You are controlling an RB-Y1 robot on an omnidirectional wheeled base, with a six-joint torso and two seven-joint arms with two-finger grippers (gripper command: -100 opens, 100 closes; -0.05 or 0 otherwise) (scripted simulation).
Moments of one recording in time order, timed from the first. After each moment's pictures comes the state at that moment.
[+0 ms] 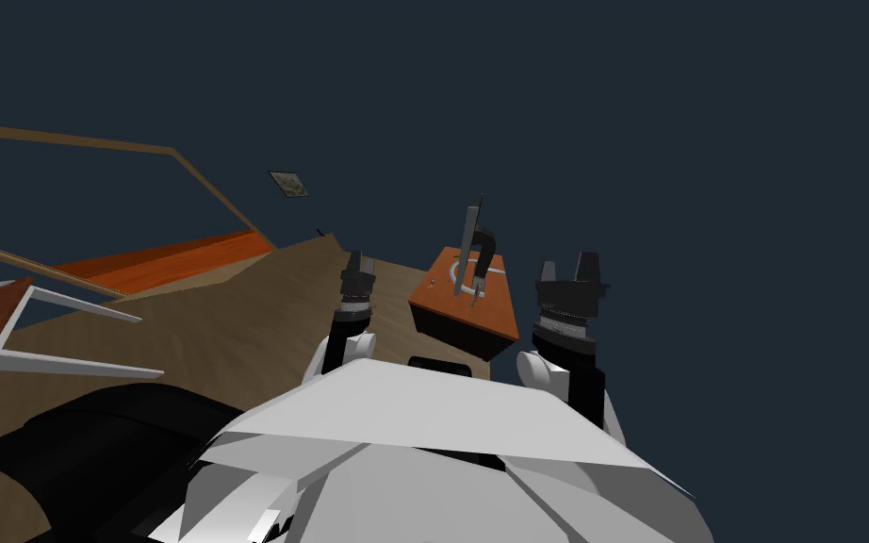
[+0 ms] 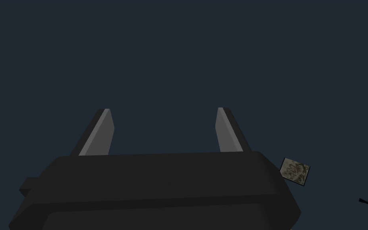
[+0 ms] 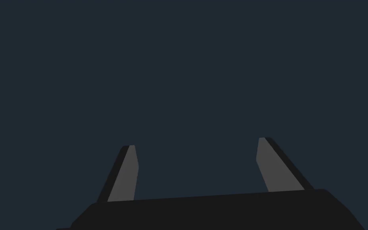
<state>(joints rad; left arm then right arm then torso) 0.50 0.02 0.03 -2.30 -0.11 -0.45 0.03 0.47 0.00 0.00 -2.38 0.00 -0.42 -0.03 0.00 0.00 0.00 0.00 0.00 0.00</state>
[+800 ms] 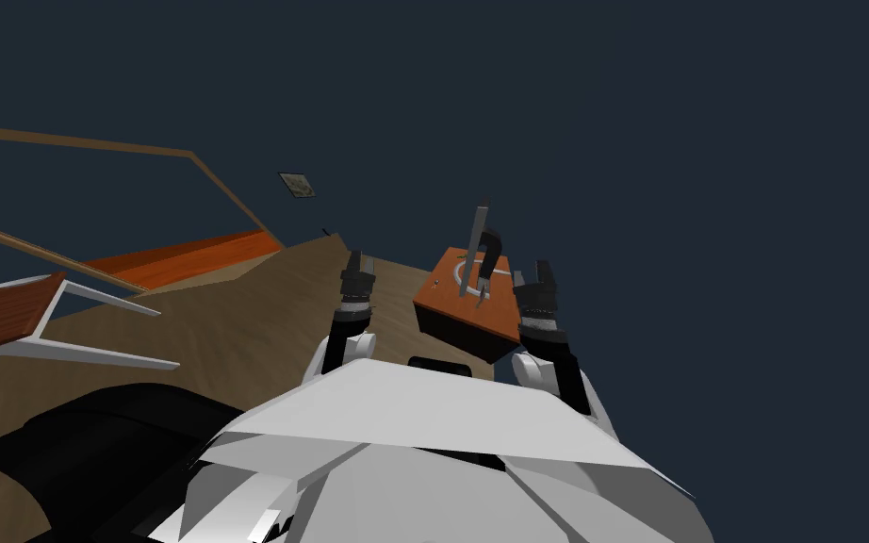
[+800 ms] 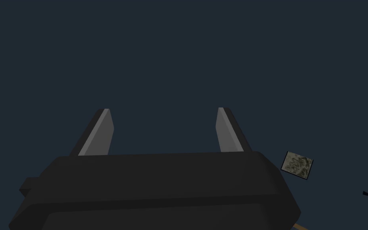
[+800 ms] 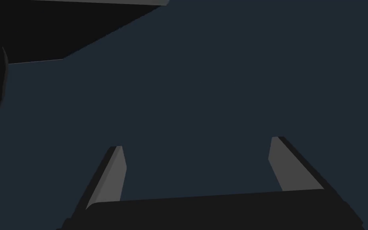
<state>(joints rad) 0.50 0.02 0.03 -2.30 -0.11 -0.45 0.03 0.44 -0.16 0.08 -2.27 -0.05 -0.35 0.01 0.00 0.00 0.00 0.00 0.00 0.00</state>
